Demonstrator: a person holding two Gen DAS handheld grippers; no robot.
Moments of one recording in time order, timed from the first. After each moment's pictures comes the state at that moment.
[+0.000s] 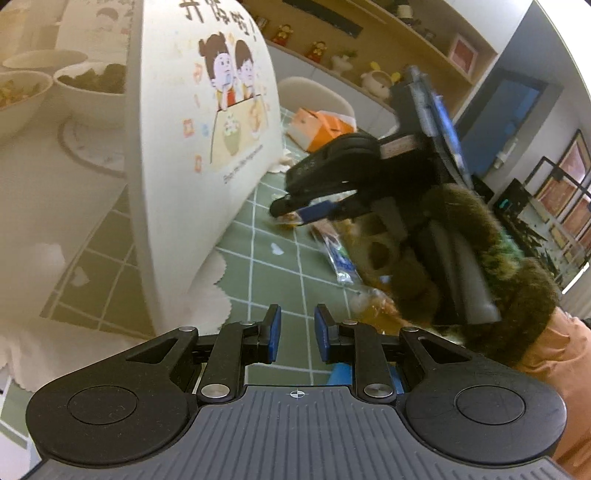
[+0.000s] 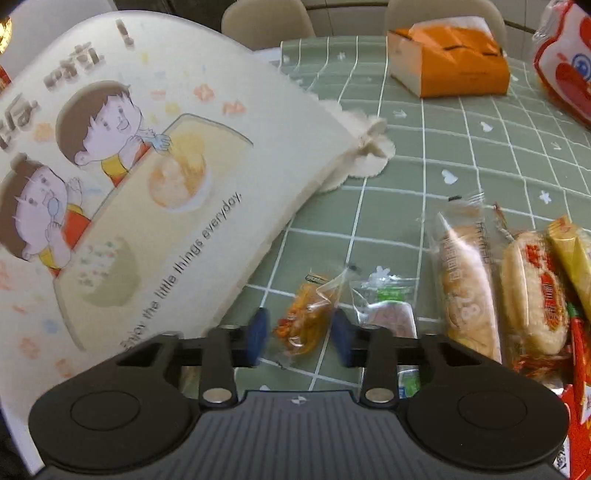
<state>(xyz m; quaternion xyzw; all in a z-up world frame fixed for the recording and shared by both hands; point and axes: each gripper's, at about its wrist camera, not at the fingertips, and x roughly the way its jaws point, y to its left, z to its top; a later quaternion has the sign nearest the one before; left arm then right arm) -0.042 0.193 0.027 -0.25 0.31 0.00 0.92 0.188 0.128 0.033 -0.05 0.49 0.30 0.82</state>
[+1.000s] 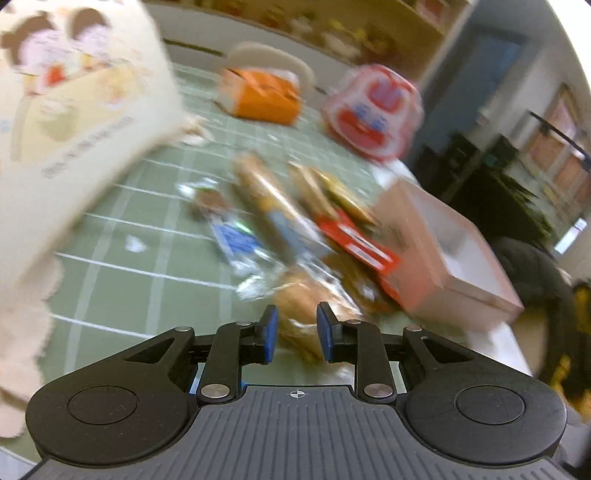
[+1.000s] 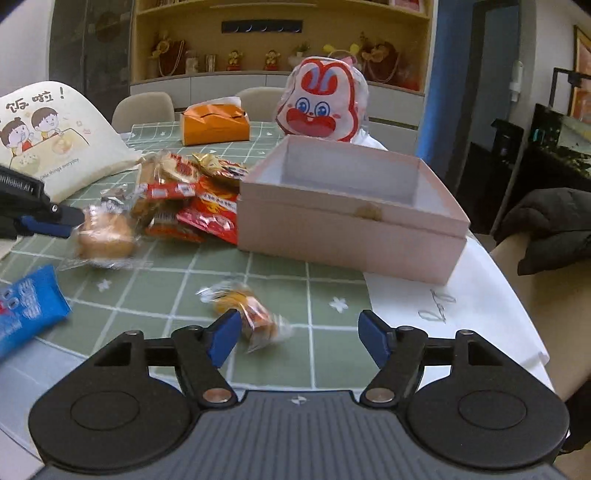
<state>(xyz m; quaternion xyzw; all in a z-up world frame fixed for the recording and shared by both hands) 0.045 0.095 0.028 -0.22 0.36 -0.06 0.91 0.012 -0.189 -0.002 -0.06 0.31 0.12 0.94</state>
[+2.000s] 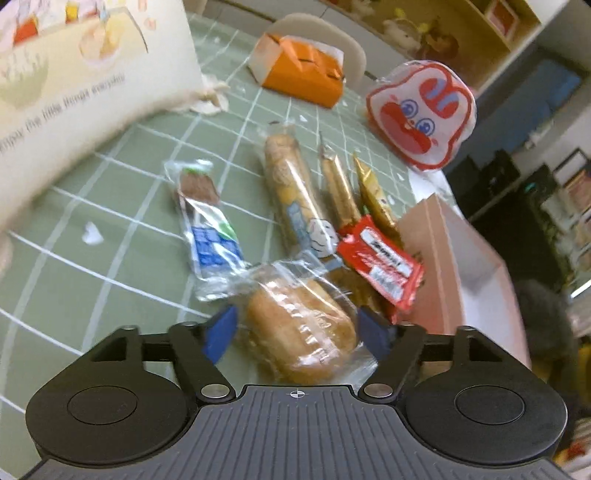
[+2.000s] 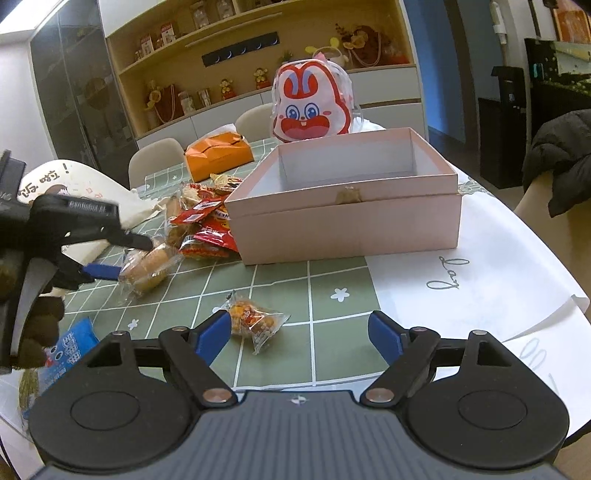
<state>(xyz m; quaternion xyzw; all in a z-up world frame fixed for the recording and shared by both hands) 0.111 0.084 0.021 -0.30 0.40 0.02 0.87 0.014 -0.232 -0.003 0.09 0.30 0.16 0.93</state>
